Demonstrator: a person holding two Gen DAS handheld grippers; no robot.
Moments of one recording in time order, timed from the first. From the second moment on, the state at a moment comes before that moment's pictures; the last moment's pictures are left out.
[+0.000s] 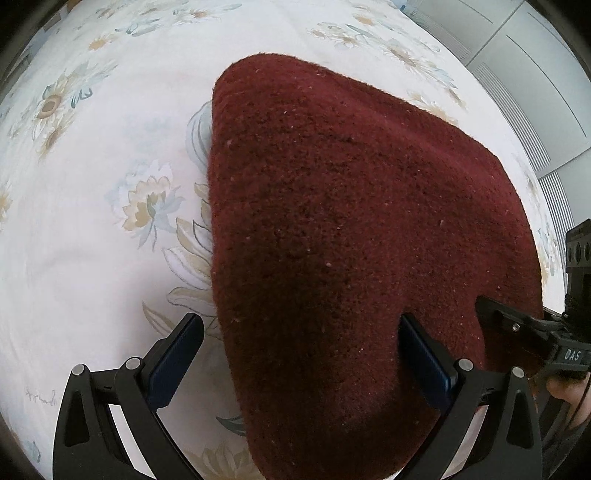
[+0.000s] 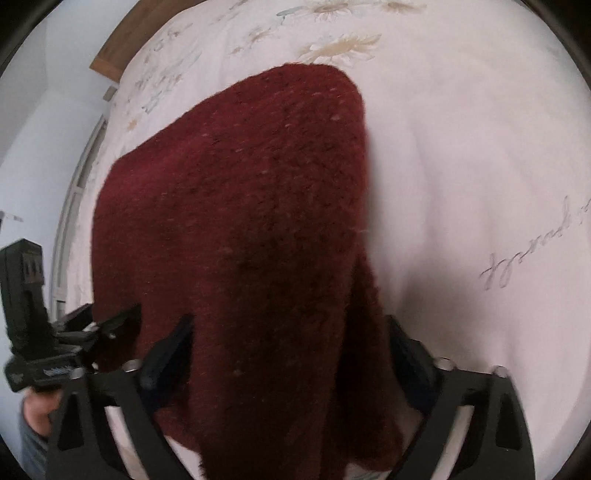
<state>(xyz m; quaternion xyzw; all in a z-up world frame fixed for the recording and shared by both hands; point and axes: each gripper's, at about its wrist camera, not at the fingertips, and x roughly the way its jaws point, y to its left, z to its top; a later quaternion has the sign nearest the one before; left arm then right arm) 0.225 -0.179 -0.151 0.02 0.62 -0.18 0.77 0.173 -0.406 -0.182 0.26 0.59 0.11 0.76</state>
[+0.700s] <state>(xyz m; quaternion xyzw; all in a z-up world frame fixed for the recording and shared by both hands) 0.215 -0.125 -0.063 0.00 0.55 -0.26 0.79 0.171 -0.314 -0.053 0.16 0.54 0.13 0.82</state>
